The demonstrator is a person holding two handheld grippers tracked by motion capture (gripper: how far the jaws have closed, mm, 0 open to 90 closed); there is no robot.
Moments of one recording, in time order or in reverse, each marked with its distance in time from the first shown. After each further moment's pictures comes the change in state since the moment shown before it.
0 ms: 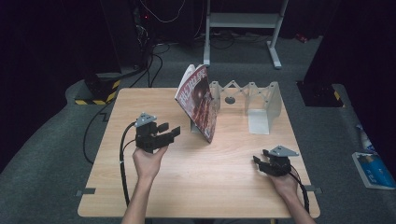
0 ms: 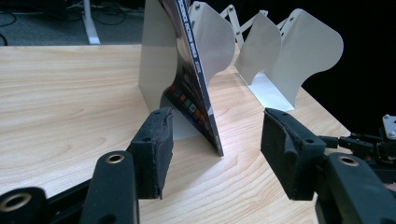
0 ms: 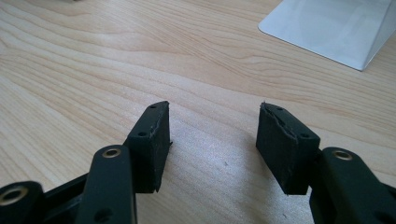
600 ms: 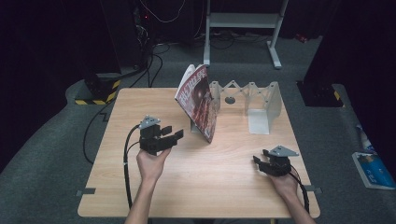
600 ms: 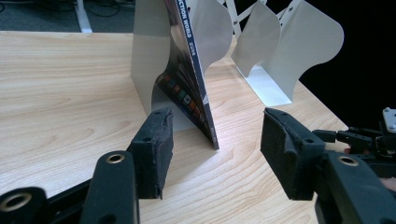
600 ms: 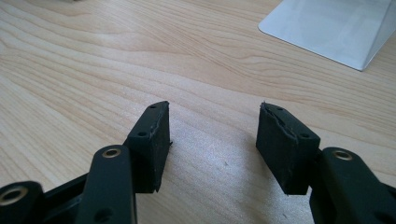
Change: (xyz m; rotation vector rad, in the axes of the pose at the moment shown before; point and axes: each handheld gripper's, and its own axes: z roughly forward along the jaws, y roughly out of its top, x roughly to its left) left arm -0.001 -0.010 0.011 0.018 -0.016 -0.015; right arm 0.000 0.000 0.000 0.000 0.000 0.002
